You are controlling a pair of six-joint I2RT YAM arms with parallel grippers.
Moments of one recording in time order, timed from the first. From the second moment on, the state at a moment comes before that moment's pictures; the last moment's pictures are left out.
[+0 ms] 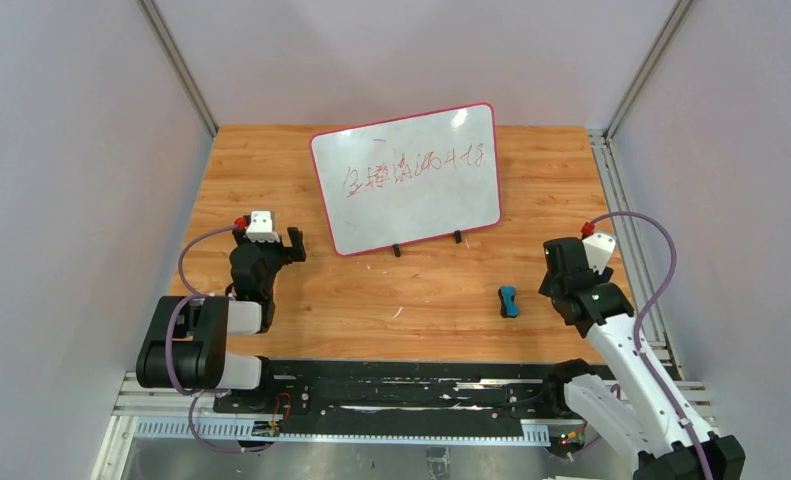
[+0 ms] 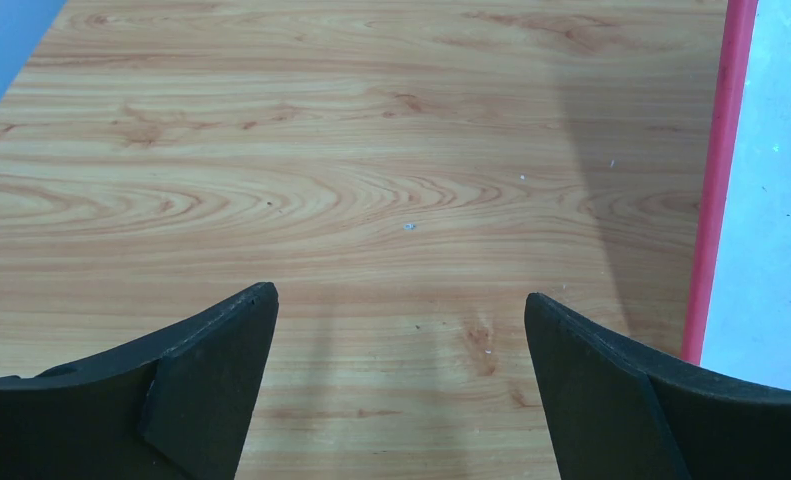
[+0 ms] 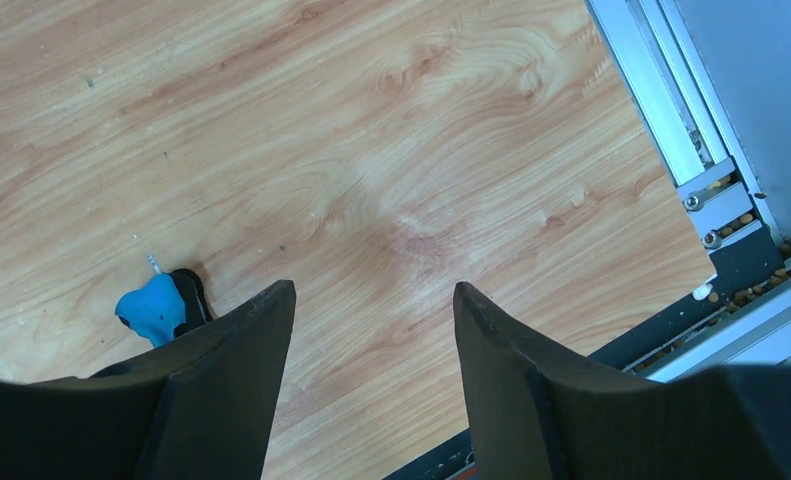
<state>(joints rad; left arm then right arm) 0.00 1.37 0.18 1.06 0.00 -0.02 0.26 0.77 0.64 -0.81 0.61 0.56</state>
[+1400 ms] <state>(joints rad) 0.00 1.37 0.18 1.06 0.00 -0.02 0.29 0.94 0.56 -0.70 0.11 0.47</state>
